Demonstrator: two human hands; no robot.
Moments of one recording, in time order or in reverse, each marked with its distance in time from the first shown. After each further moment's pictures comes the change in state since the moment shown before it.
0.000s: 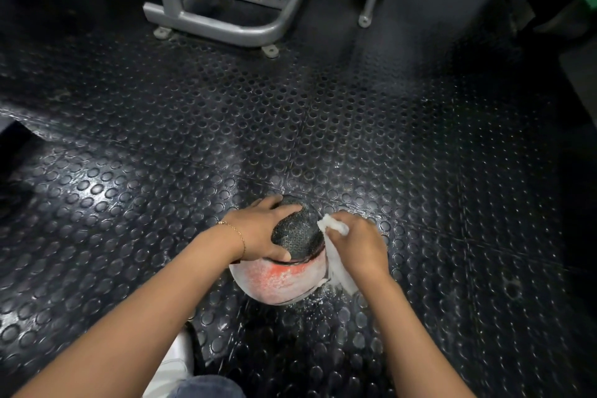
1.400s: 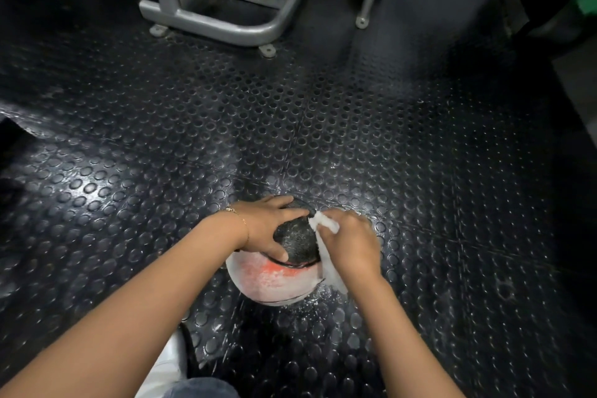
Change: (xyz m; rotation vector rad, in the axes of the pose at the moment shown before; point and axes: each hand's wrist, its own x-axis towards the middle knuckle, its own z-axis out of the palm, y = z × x) left_hand 0.011 0.004 -0.013 0.125 -0.096 0.127; right_hand -0.008 -0.017 -0.006 -0.130 0.059 -0.029
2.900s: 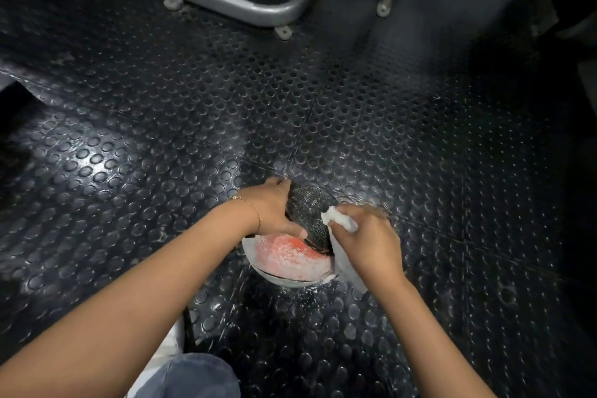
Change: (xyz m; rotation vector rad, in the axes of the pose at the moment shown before) left_hand 0.010 0.001 0.013 -0.248 0.147 -0.183; right_hand -0.011 0.011 -0.013 -0.014 0.015 -0.117
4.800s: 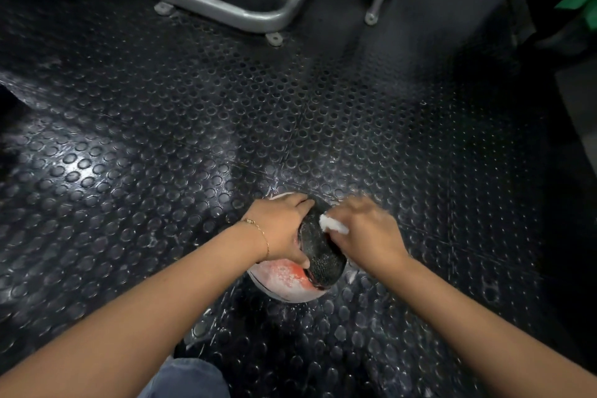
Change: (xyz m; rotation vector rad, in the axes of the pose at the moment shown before) left_hand -0.015 0.027 0.016 0.258 0.193 0.243; right_hand 0.015 0.009 -0.023 -0.357 -0.053 -0.420
